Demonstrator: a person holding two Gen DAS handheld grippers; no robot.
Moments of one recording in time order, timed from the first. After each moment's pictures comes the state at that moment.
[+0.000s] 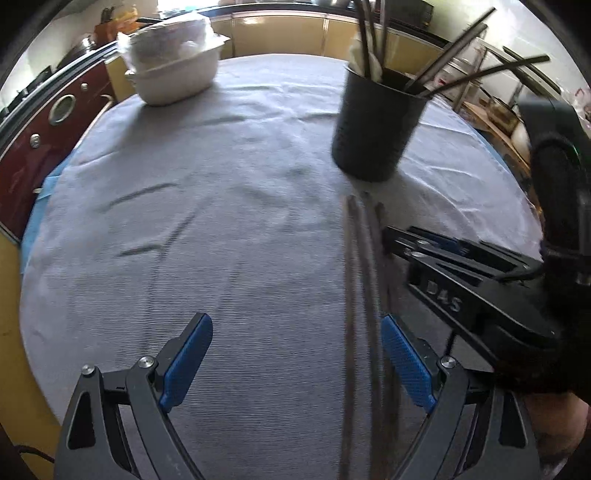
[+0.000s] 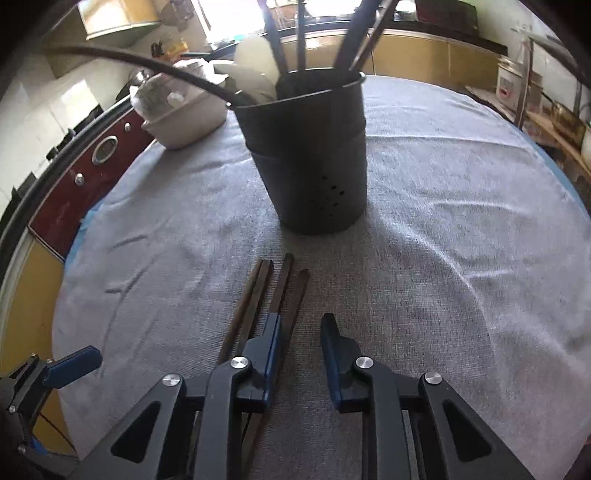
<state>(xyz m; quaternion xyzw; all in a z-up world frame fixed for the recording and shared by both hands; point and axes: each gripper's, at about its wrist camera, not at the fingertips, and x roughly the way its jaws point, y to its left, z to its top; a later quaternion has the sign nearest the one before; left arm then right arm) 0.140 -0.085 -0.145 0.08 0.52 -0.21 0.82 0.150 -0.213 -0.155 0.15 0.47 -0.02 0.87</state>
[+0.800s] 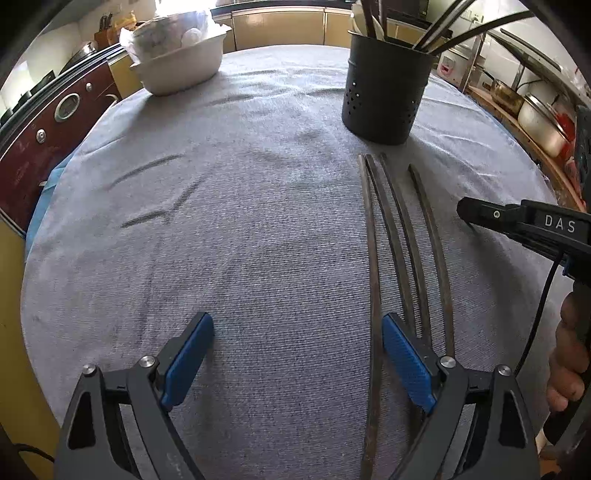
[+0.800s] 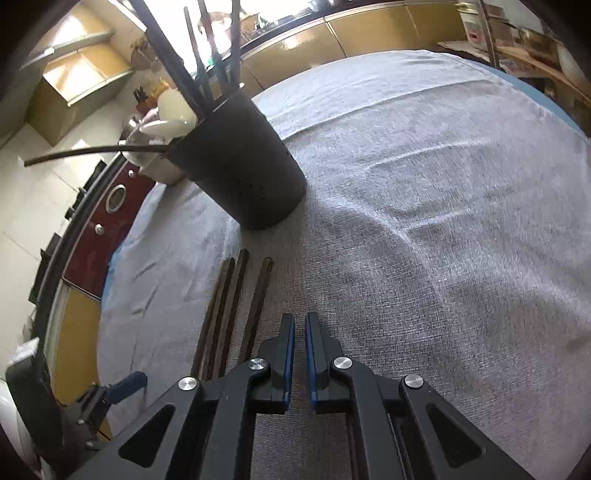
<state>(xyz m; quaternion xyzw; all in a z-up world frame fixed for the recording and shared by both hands) 0.118 -0.072 -0.173 0.11 0.51 -0.19 0.83 0.111 -0.282 -0.173 0.30 0.44 0.01 0.85</state>
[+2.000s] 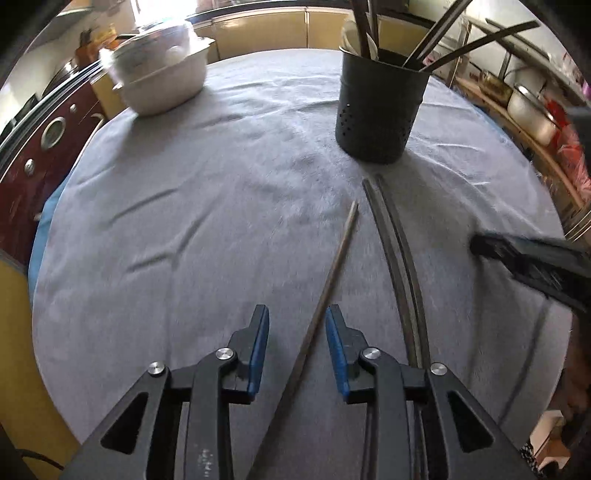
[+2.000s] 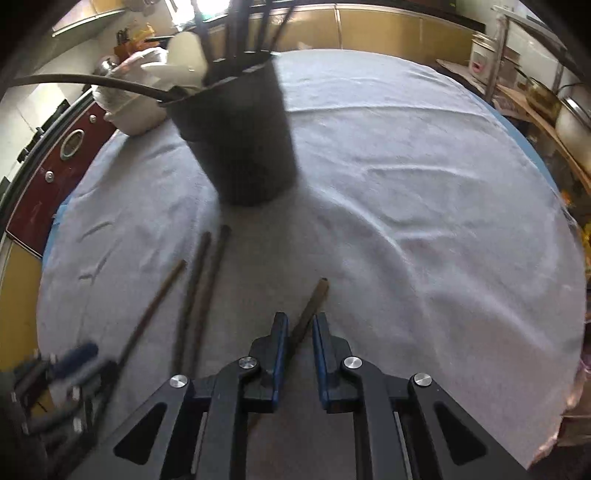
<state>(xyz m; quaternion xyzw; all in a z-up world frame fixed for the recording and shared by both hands) 0.144 -0.084 -0.155 0.15 0.51 -0.21 0.82 0.124 -0.255 -0.159 0.16 0.53 -0.07 0.83</state>
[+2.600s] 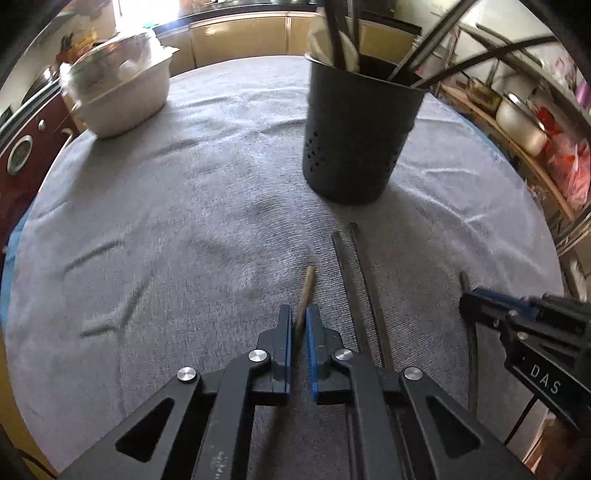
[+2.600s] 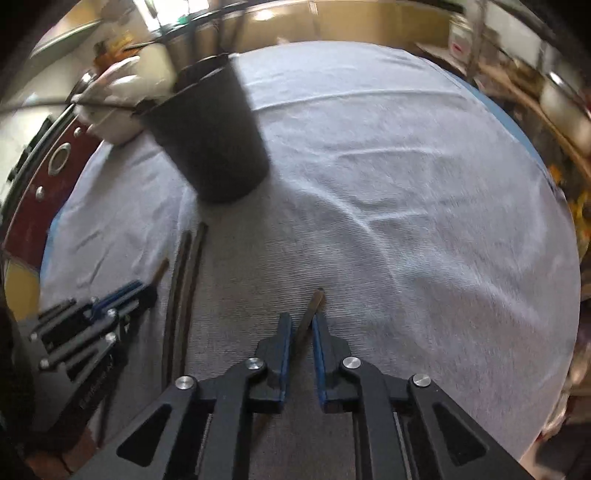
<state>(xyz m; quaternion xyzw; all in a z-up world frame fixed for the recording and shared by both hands) 0.172 -0.111 -0.157 0.12 0.51 -0.25 0.82 0.120 -0.258 -0.157 0.18 0.53 -0.09 0.82</state>
